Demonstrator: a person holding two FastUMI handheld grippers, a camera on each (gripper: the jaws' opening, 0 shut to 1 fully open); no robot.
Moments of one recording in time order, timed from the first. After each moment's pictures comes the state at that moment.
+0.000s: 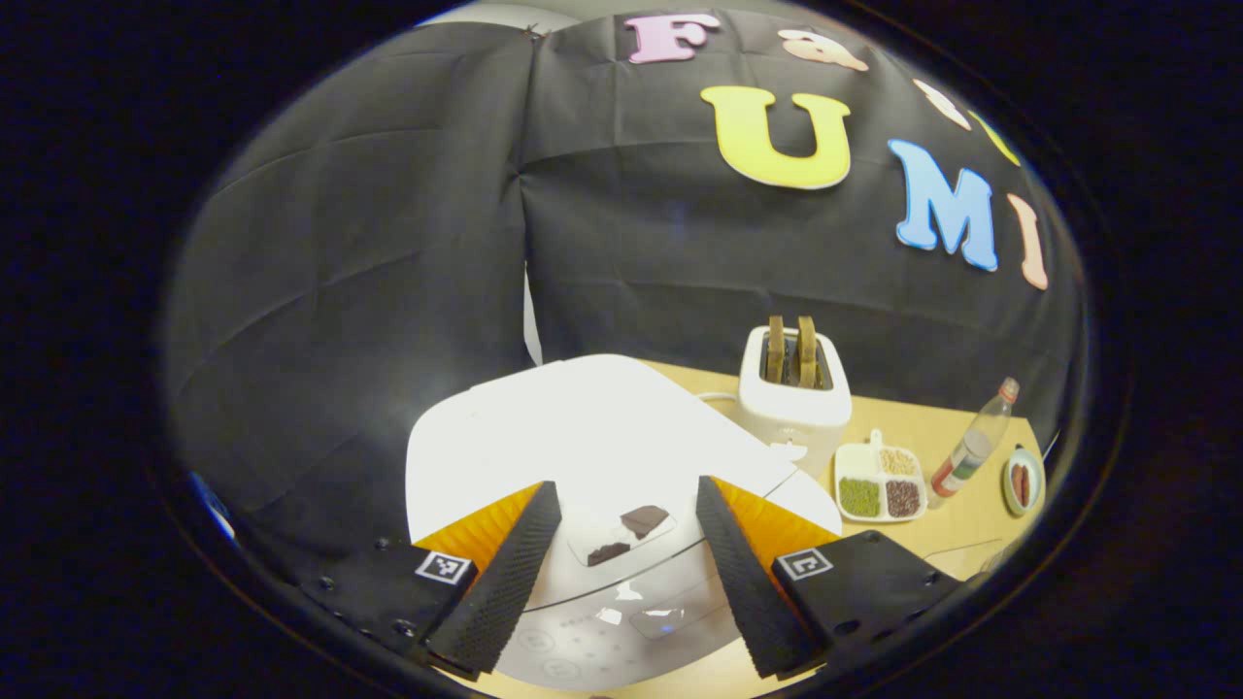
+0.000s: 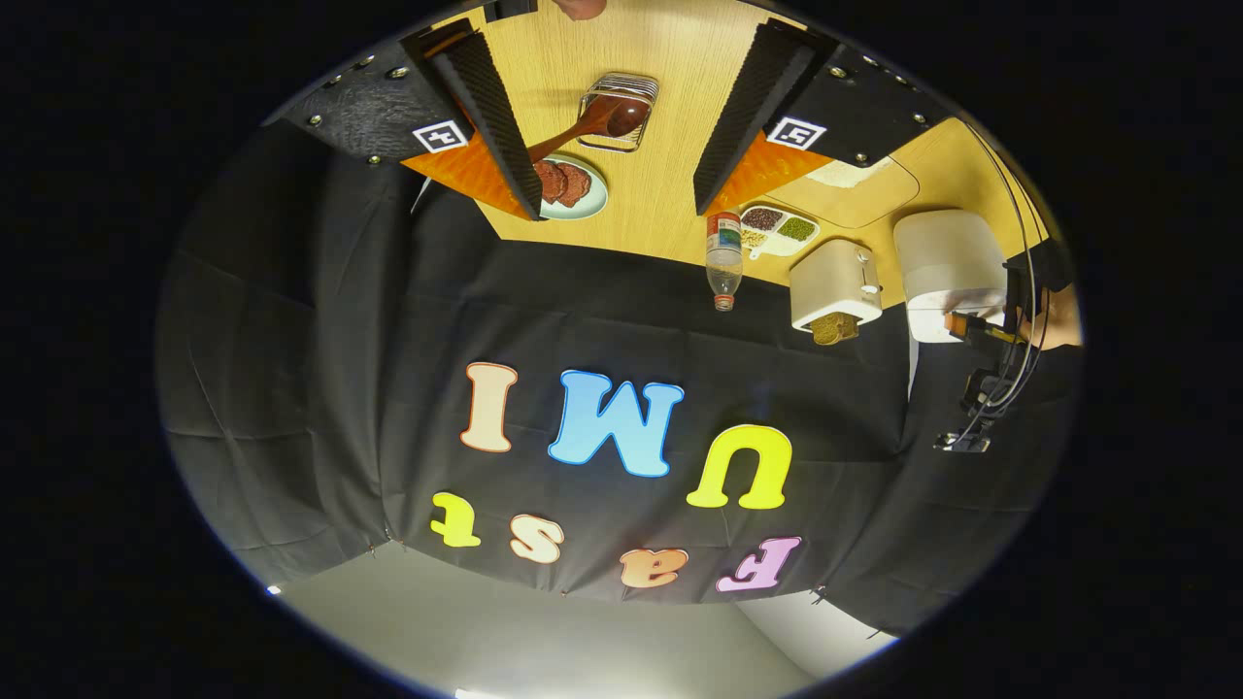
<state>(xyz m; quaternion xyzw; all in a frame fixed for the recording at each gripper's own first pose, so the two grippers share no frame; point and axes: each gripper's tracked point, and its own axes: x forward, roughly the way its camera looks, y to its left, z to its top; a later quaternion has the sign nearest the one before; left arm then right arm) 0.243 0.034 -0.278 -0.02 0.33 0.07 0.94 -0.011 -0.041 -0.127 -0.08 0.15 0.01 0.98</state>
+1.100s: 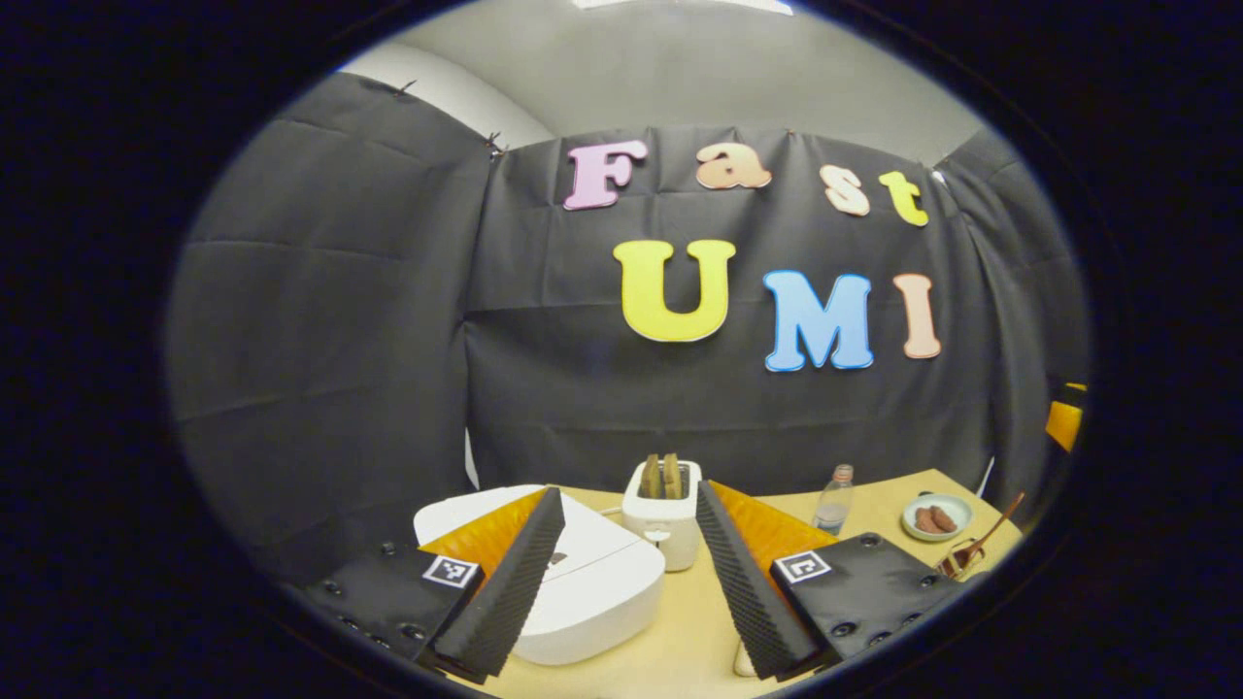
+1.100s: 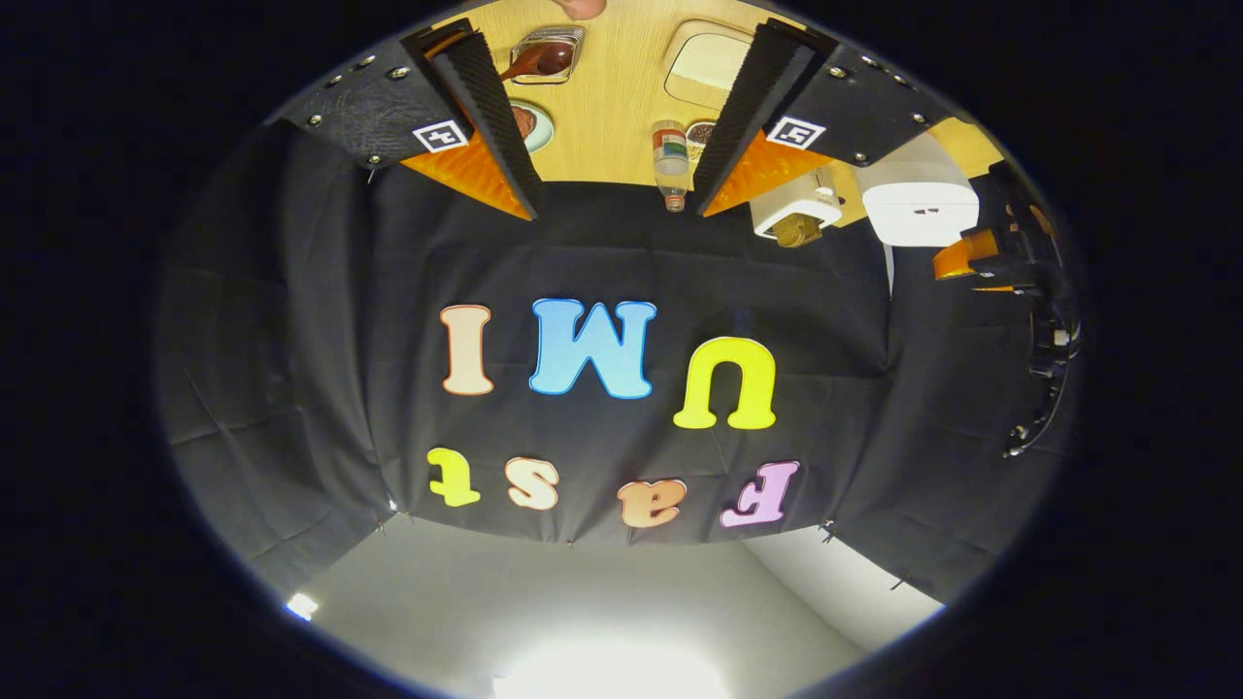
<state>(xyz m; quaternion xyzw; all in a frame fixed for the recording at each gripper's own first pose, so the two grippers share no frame) 0.132 -0.043 -0.089 -0.05 0.12 -0.04 0.99 0.019 0.020 -0.038 -0.01 0.06 0.03 1.00</state>
